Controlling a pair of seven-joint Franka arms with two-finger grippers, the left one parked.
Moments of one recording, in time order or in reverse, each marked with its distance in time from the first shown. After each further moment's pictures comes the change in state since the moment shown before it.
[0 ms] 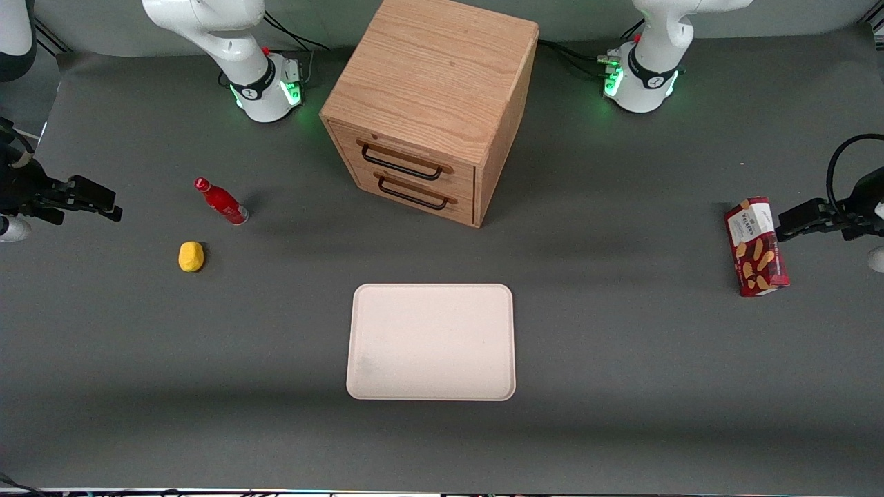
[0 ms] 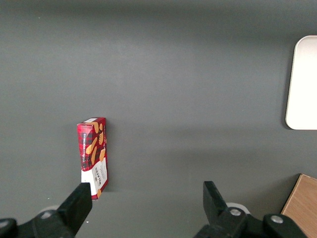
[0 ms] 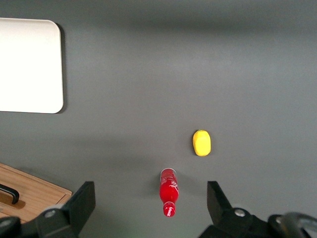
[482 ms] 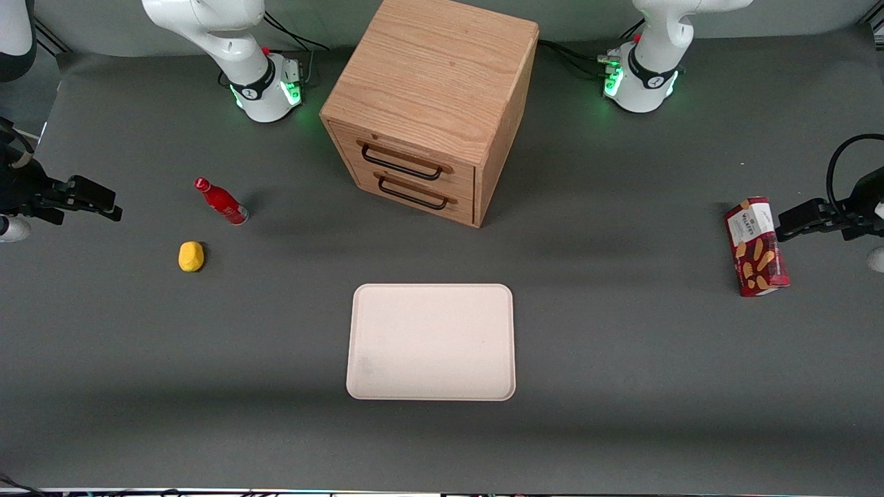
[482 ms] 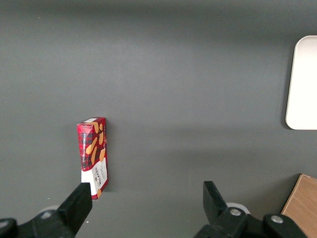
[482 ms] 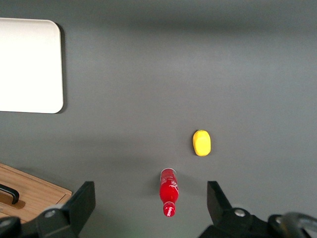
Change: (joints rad) arm 0.000 0.000 0.000 -0.001 0.000 0.000 0.000
